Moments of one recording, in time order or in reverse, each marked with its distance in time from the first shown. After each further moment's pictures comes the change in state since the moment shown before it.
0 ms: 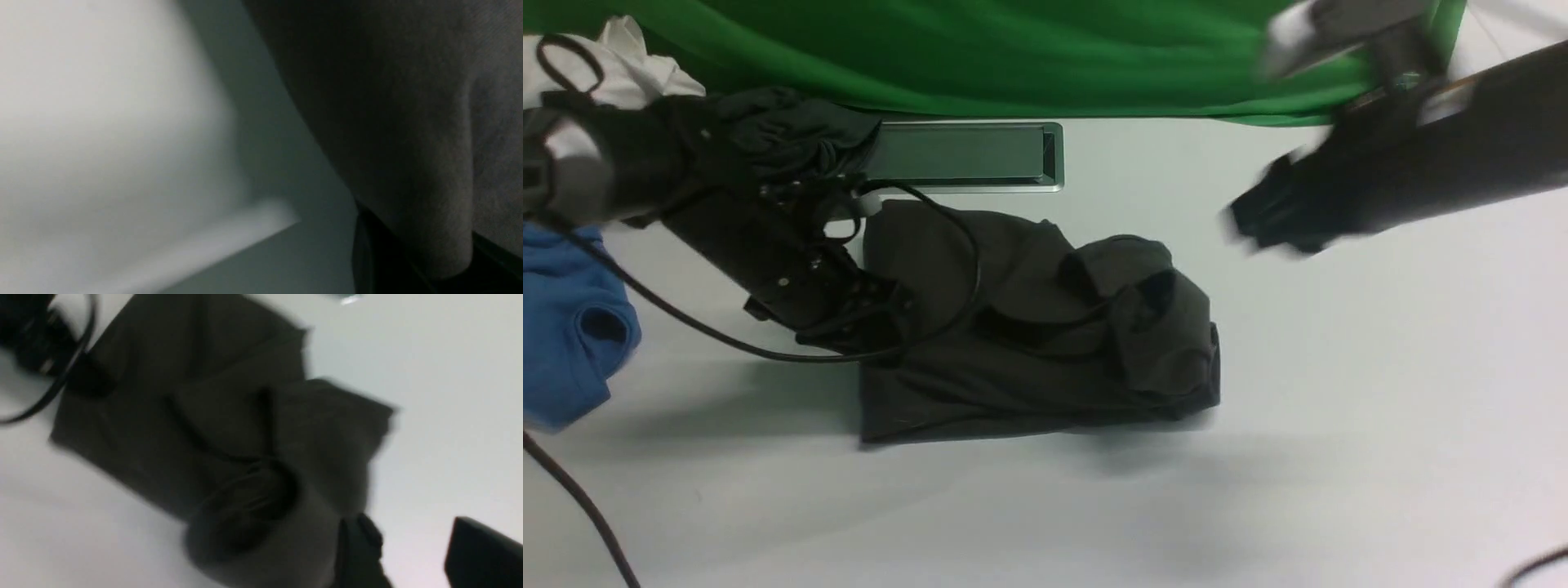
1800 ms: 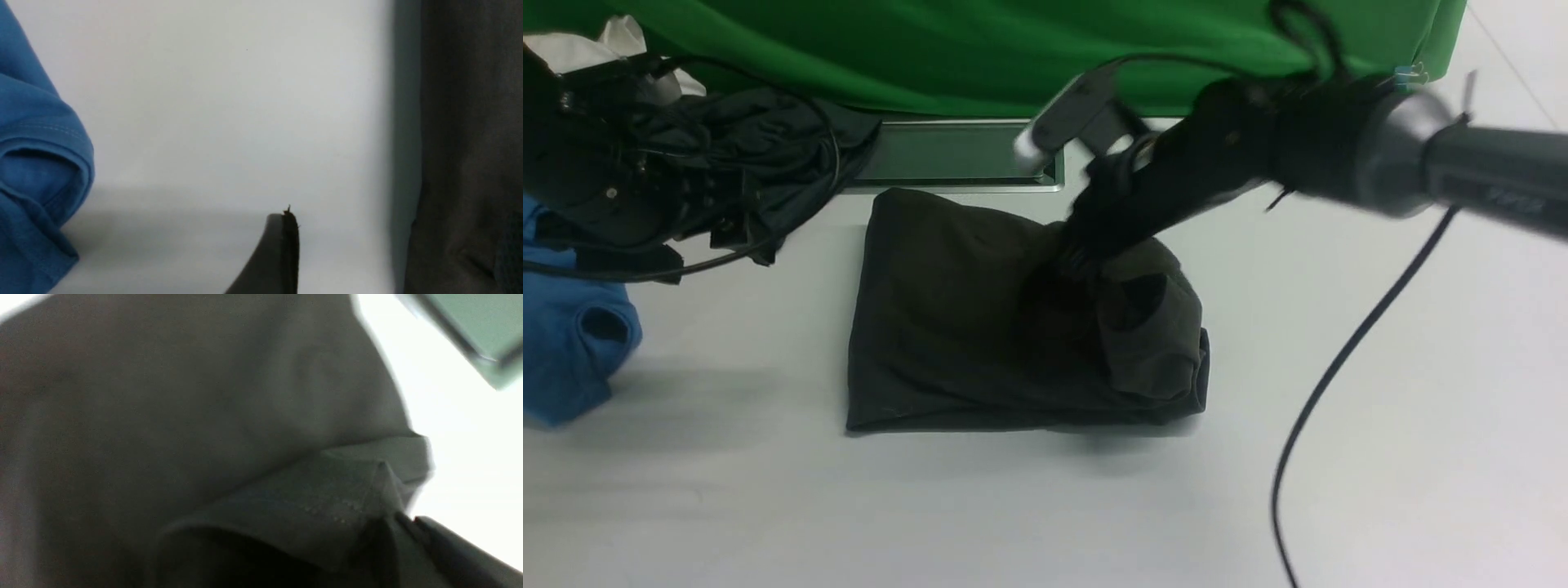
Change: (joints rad) right arm 0.039 0.509 -0.398 -0.066 -0.135 -0.203; left arm 0.158 -0.286 0.003 0.260 -0.008 -0.395
